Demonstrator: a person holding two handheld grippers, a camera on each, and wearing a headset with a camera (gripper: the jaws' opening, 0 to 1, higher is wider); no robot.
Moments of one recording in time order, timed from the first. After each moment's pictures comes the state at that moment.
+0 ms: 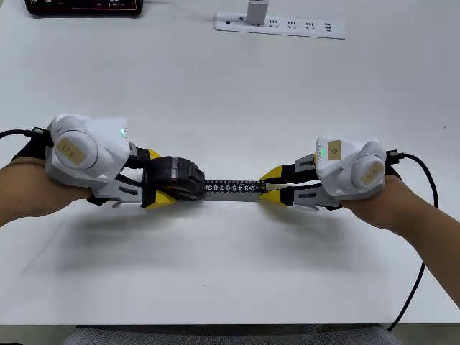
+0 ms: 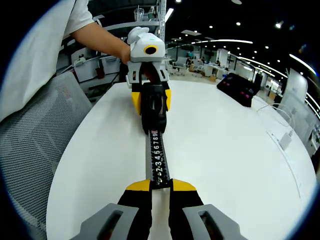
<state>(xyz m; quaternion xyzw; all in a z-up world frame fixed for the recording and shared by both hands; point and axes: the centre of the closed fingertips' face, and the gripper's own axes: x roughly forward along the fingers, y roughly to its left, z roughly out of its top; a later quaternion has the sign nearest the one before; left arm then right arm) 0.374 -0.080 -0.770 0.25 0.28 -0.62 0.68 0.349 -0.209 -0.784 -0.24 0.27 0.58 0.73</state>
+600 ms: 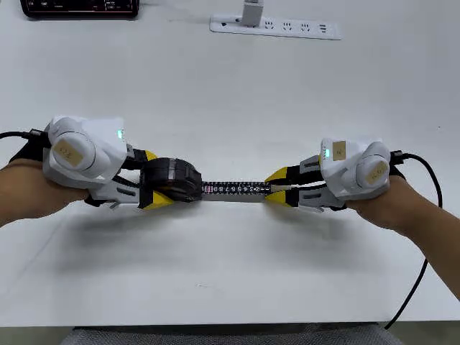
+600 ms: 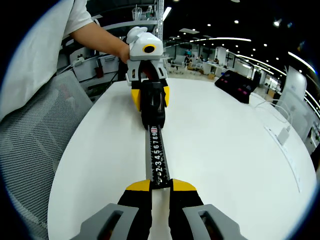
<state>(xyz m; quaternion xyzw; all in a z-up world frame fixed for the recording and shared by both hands) 0.374 -0.081 -0.770 0.25 0.28 -0.62 0.69 0.345 -0.219 -0.783 -0.24 0.27 0.58 0.73</state>
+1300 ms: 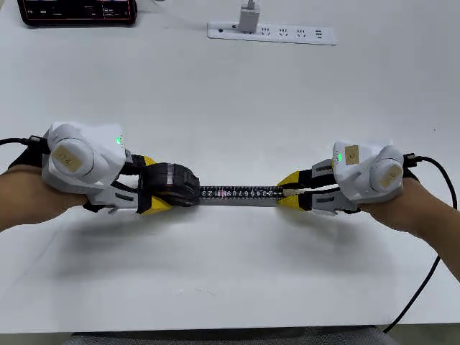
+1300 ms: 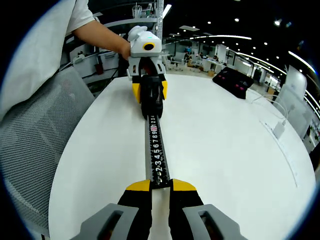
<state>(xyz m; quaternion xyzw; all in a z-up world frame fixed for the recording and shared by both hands) 0.374 -0.082 -0.771 0.25 0.28 -0.62 0.68 0.342 -0.252 -0.784 -0.25 0.29 0.57 0.73</state>
